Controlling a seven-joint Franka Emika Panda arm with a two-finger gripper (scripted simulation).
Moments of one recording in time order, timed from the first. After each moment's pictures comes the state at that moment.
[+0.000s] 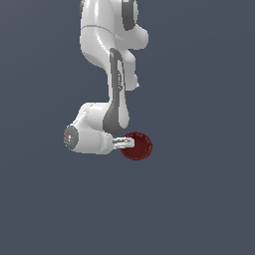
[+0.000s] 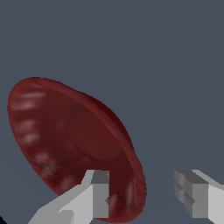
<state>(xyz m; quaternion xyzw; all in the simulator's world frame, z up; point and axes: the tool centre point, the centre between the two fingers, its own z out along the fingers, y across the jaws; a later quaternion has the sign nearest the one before) -0.018 -0.039 0.057 -0.95 0.02 0.20 0.23</state>
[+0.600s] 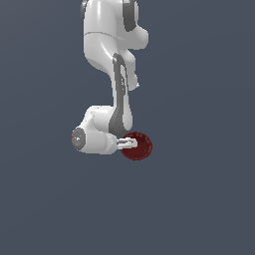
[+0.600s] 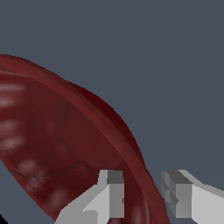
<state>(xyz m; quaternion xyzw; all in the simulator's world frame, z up) -0.030 -0.026 0.034 -0.95 0.02 0.20 0.24</state>
